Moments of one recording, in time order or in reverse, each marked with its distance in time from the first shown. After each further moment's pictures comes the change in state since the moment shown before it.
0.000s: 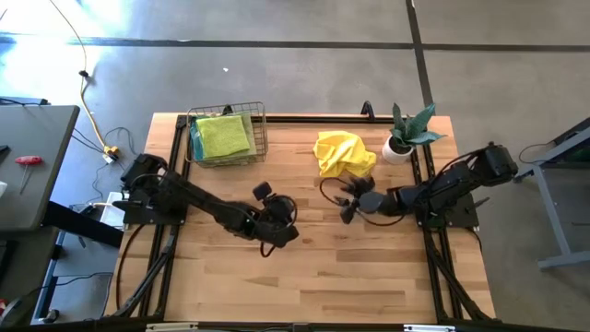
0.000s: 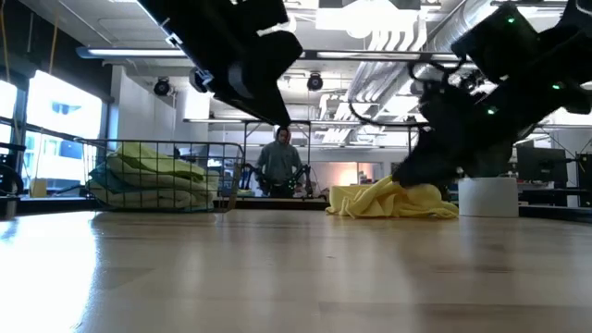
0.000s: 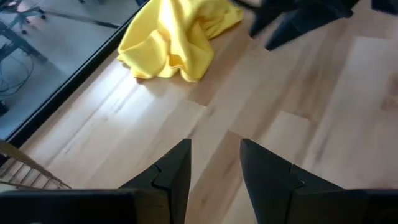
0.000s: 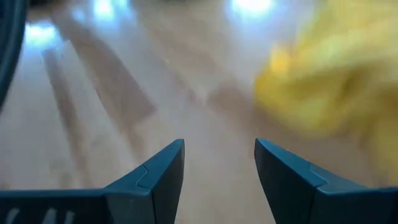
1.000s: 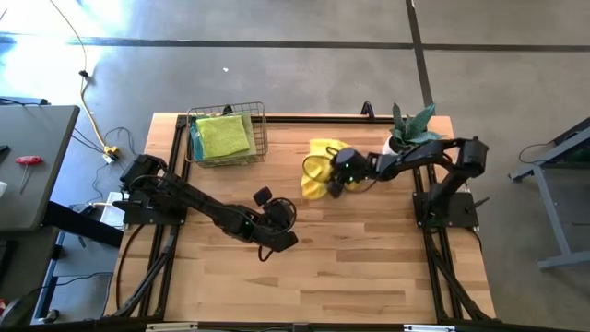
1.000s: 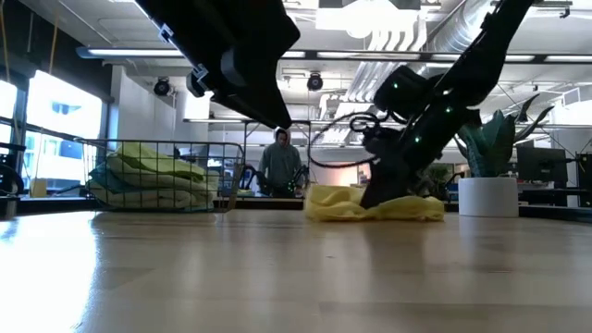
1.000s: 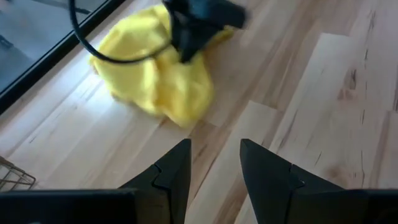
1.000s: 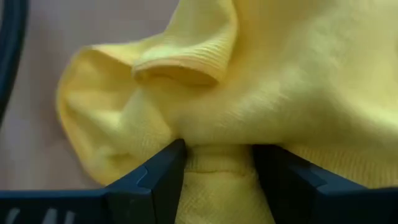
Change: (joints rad) left arm -0.024 0.000 0.000 0.005 0.075 -0.059; right arm -0.503 0.246 0.276 -0.252 -0.570 -0.347
